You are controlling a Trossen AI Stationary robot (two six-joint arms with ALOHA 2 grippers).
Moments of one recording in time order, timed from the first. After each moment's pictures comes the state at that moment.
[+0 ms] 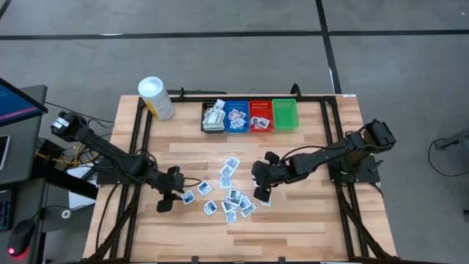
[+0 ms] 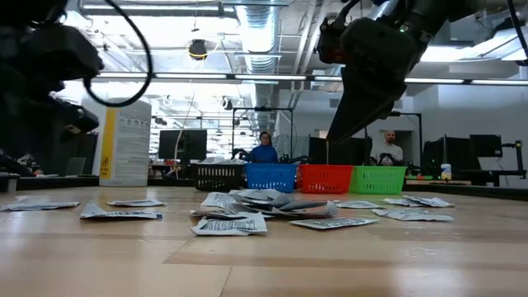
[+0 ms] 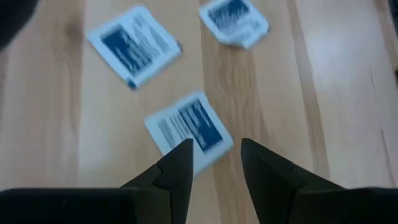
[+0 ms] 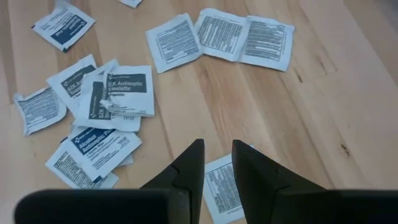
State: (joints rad) left arm -0.50 1.05 0.38 -0.26 -0.03 -0.42; right arm 0.29 1.63 0.97 -0.35 0.29 0.52
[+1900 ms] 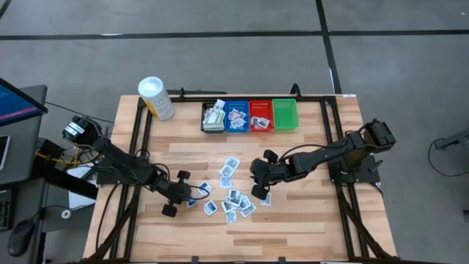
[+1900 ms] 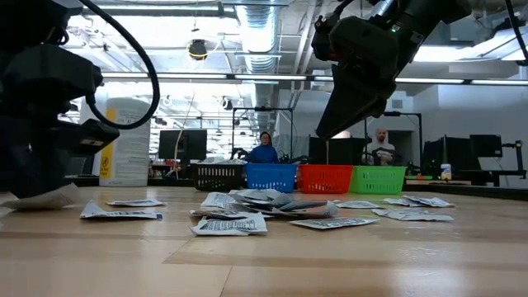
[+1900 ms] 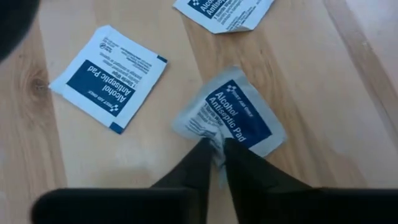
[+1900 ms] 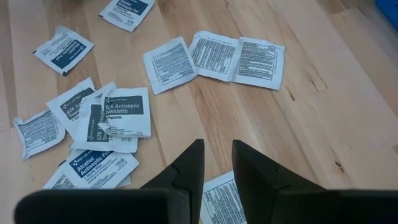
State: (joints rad) left arm -0.55 1.37 0.38 -0.07 -0.12 -0.14; right arm 0.27 1.63 0.97 -0.30 0.32 0.51
